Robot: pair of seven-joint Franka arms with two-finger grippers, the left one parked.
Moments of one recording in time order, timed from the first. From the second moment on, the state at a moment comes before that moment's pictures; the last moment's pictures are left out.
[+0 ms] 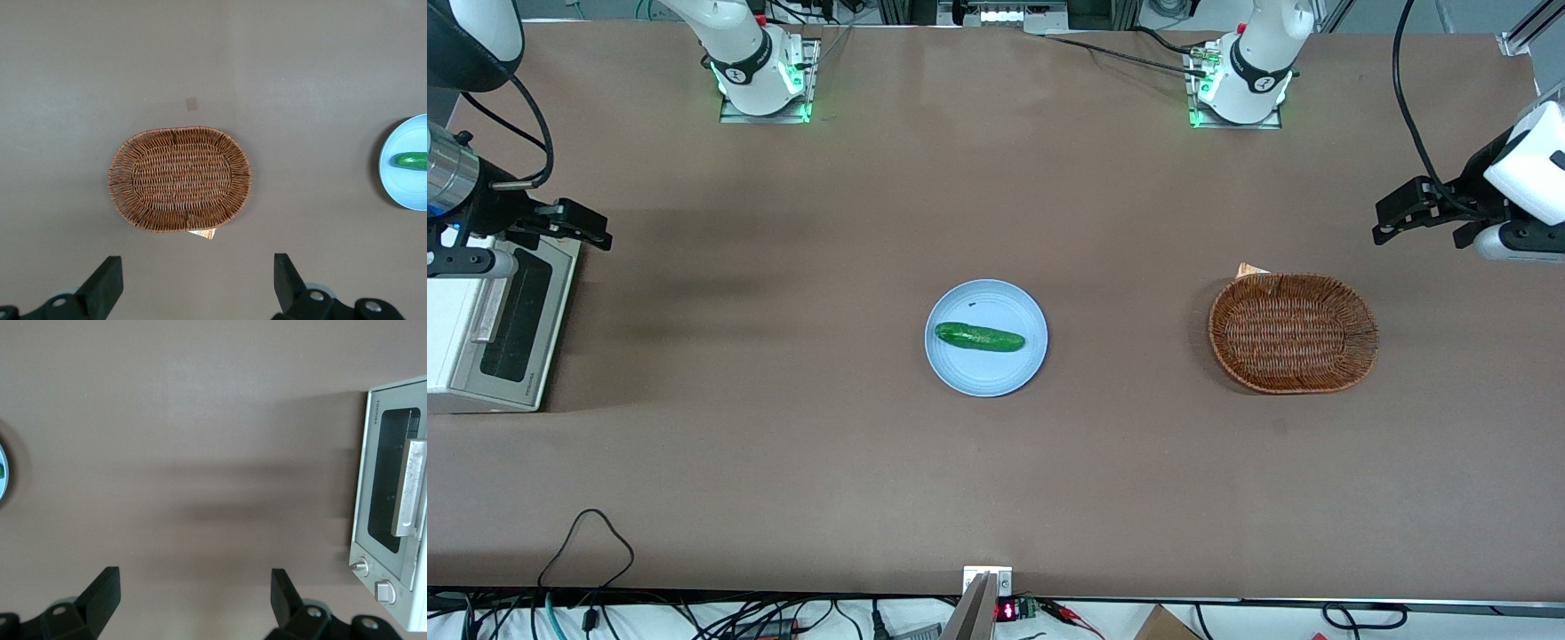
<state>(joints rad) 0.12 0.06 -0.13 -1.66 0.00 1.65 0.00</state>
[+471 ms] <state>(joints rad) 0.11 0.06 -0.14 -1.65 0.00 1.65 0.00</state>
